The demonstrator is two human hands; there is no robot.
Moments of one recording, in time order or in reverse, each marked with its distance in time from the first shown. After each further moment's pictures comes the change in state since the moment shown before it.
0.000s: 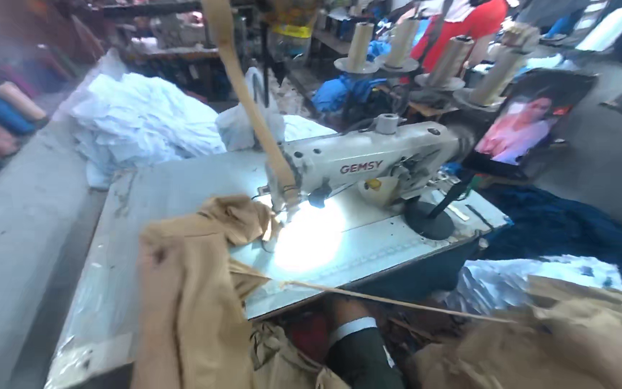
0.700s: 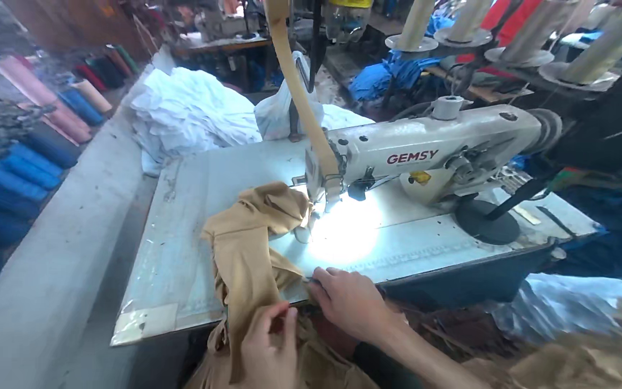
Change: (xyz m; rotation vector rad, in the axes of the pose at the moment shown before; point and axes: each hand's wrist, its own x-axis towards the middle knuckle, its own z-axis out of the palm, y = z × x) left_hand -0.173 -0.041 0.037 -0.004 -0.059 0.327; right_hand -0.182 -0.430 -0.102 0.165 -0.084 -0.985
